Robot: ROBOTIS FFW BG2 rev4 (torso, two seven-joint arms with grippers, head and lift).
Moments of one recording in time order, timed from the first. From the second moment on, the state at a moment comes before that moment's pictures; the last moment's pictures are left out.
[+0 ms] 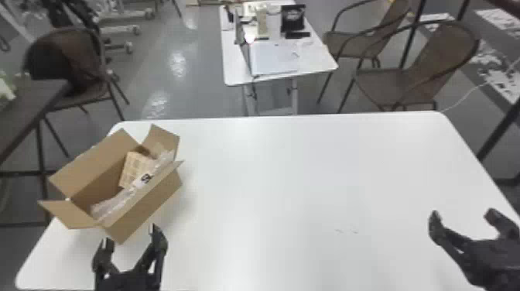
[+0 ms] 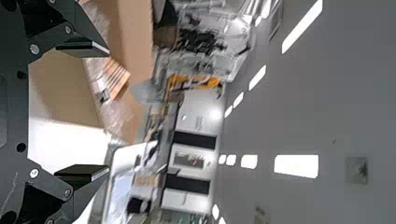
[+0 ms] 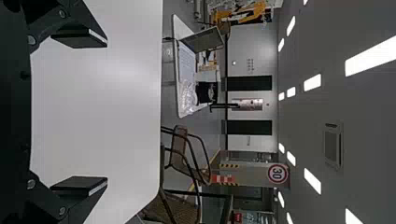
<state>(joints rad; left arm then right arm) 0.64 0.00 0.04 -1.80 0.16 -0.55 0.18 0.45 -0.07 -0.16 -1.85 -0.11 -0.06 0.24</state>
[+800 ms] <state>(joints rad) 0.69 0.00 0.17 -1.87 0.07 -0.32 -0.18 0.56 -0.06 -0.13 -1.97 -0.09 0.05 0.28</state>
